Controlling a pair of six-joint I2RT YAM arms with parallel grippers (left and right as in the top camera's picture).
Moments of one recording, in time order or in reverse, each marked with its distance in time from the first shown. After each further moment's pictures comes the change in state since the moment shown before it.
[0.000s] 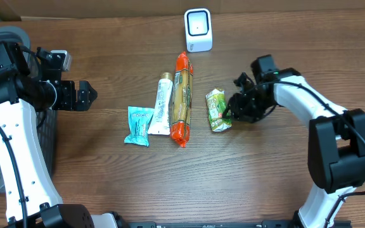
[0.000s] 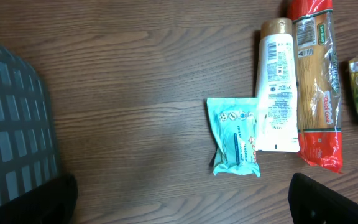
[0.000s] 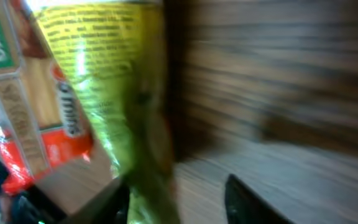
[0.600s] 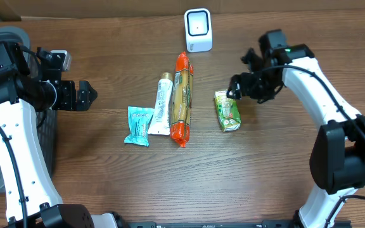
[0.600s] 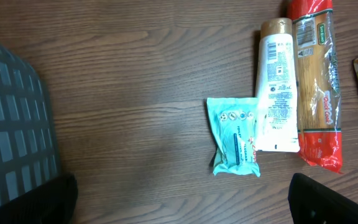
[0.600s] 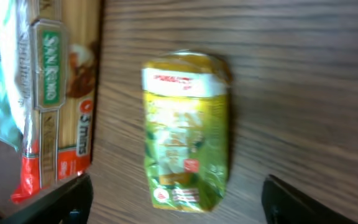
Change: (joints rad) left arm 0.000 0.000 0.000 0.000 0.000 0.000; right arm 0.016 -0.011 0.270 -0.166 0.177 -0.100
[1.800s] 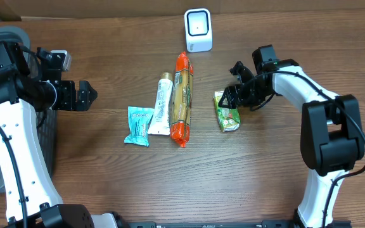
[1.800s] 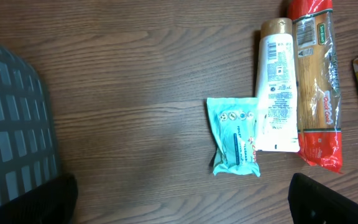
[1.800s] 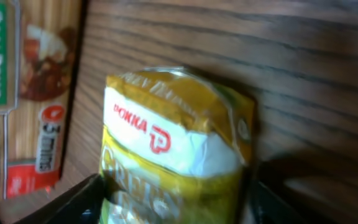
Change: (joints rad) left arm 0.000 0.000 0.000 0.000 0.000 0.000; right arm -0.023 0.171 -0.127 0.264 -0.185 -0.164
